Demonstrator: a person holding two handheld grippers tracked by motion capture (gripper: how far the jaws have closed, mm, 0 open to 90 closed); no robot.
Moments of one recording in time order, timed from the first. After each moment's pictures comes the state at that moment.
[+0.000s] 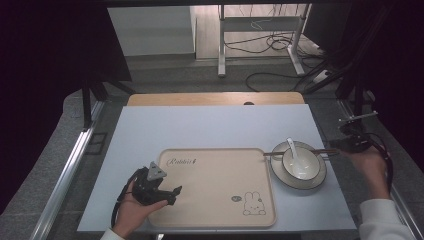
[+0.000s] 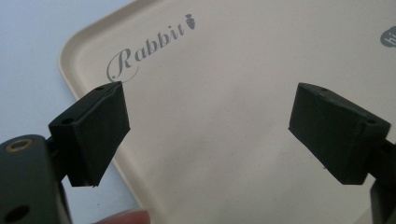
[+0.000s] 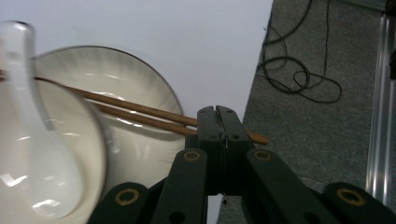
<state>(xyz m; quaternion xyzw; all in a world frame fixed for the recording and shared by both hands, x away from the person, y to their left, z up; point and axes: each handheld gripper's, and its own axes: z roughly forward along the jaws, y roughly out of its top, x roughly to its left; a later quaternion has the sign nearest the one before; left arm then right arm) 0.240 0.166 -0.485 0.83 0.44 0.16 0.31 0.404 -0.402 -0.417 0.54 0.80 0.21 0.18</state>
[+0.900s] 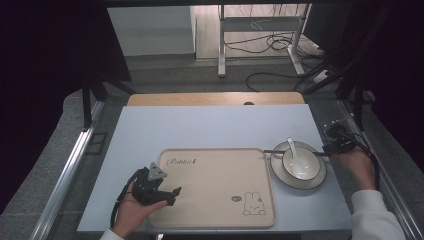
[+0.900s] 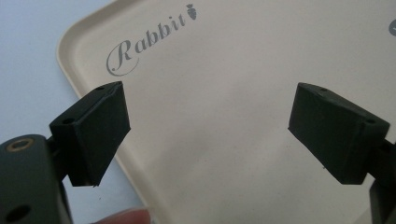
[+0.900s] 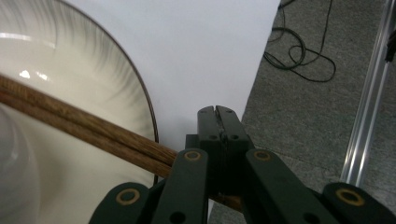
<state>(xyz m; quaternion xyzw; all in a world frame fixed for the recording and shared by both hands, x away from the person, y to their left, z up) 0.240 0.167 -0.487 0.83 0.44 0.16 0.30 0.431 -0.397 -0.462 0.53 0.82 0.13 0.17</state>
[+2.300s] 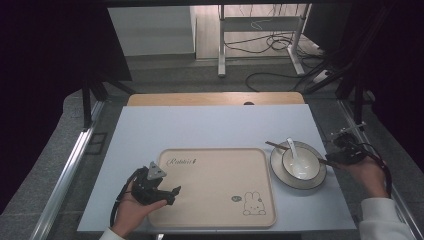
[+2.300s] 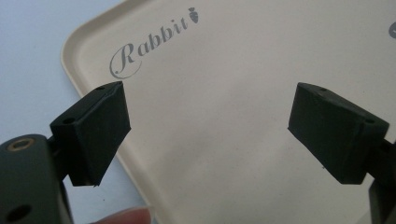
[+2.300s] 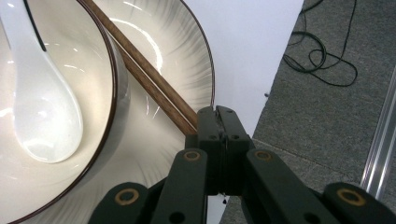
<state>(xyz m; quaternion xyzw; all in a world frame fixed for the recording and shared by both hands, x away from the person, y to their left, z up) 0.241 0.168 -0.485 0.83 0.44 0.16 0.30 0.385 -0.396 -0.442 0.51 0.83 0.16 0.15</state>
